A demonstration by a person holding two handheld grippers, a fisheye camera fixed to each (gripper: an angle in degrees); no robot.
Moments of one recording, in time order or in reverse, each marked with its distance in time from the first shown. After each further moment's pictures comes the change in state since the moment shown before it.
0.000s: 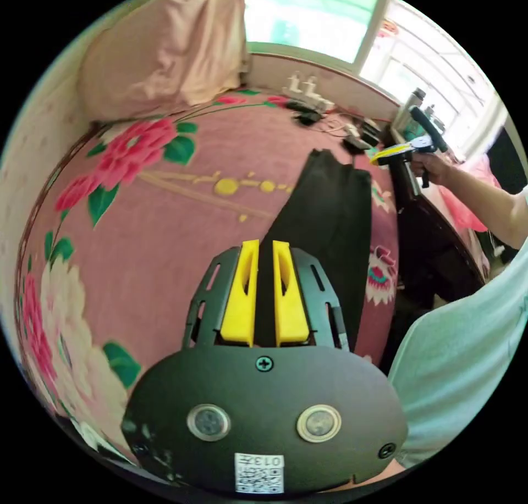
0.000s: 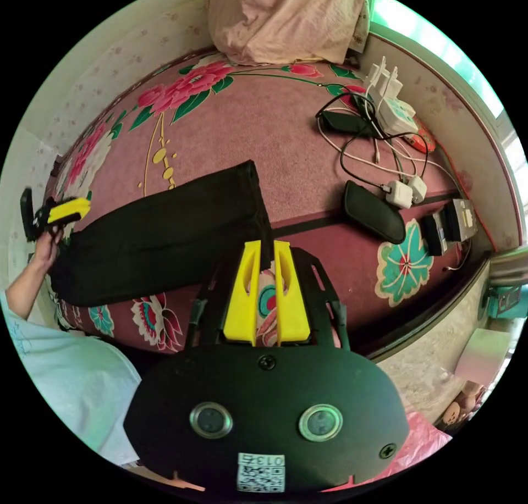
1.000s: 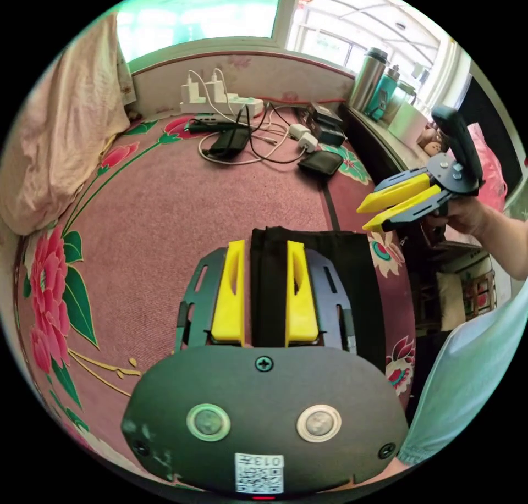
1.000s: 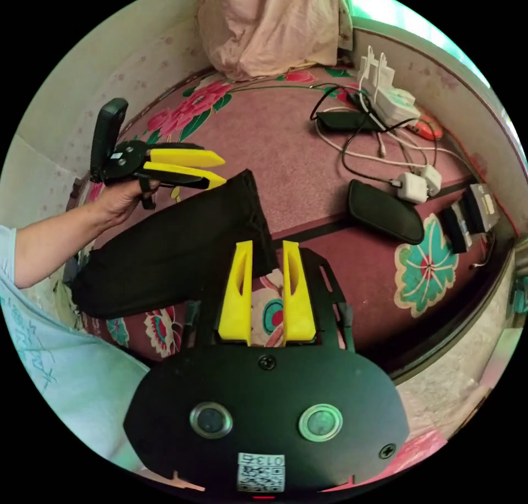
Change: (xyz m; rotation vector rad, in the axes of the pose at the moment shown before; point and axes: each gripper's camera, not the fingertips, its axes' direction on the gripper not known) left arm 0.031 -0.138 0.099 -0.028 0.124 0.332; right arm 0.074 0.017 0.003 0.074 -0.152 0.057
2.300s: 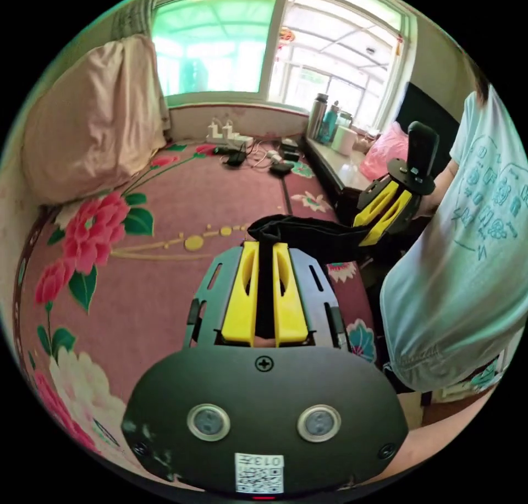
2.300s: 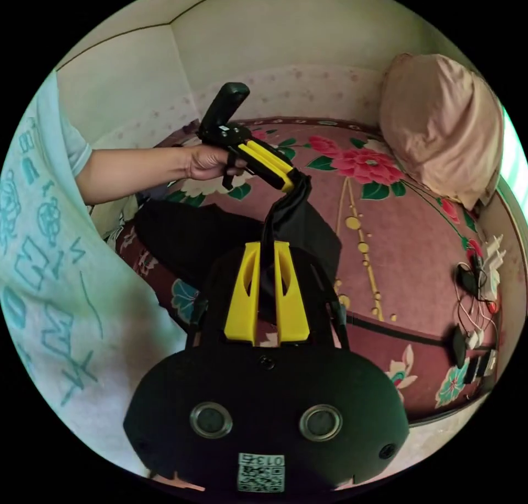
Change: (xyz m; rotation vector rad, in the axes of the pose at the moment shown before) left arm 0.032 0.275 -0.292 0.196 0.011 -0.038; right arm -0.269 -0.010 -0.326 0.216 -0.186 -0.655
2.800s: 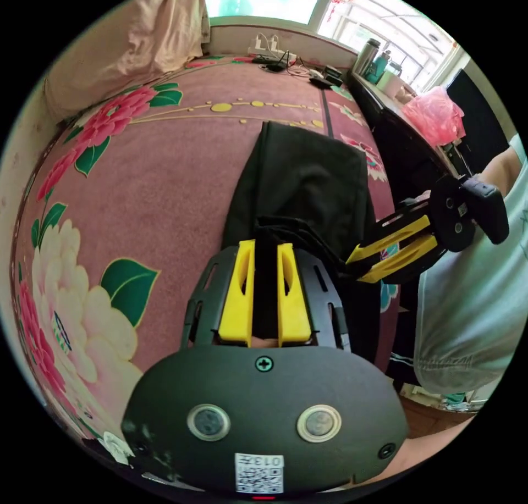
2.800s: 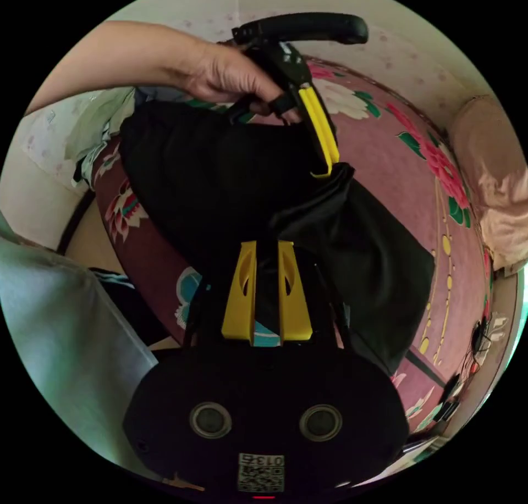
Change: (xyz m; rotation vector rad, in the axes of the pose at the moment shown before) left arm 0.009 0.120 0.011 -0.330 -0.050 -0.181; right arm -0.143 -0.092 0.108 -0.347 0.055 -0.261
